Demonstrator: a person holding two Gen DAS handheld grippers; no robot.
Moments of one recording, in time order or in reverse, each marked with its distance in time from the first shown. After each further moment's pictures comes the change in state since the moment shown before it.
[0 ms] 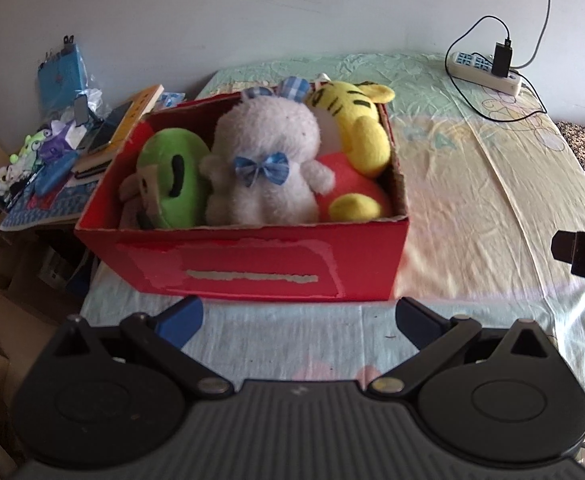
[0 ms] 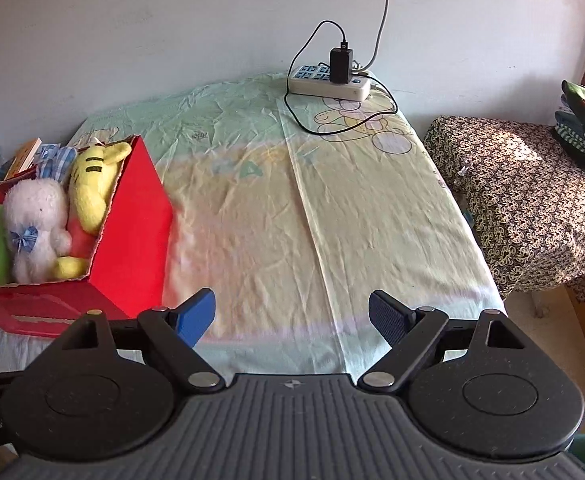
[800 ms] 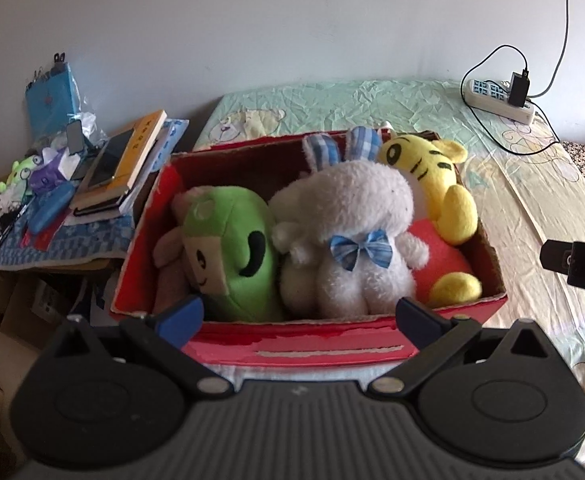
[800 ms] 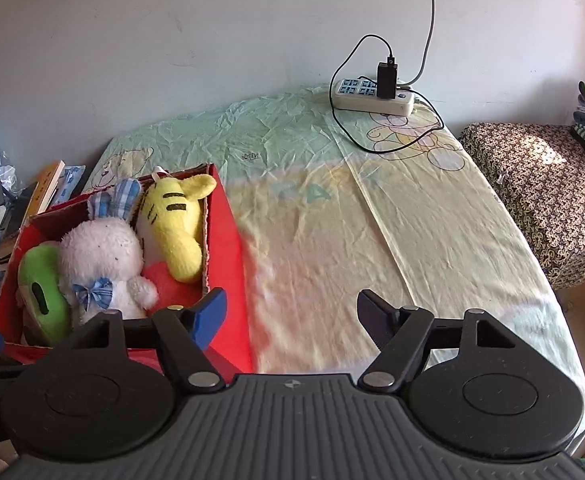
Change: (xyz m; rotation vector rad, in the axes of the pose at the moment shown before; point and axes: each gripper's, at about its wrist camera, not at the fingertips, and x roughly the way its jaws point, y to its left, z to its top) left arm 0.027 0.078 0.049 0.048 -0.054 -0.061; right arm 0.004 0.081 0.023 0.063 -0.030 0.035
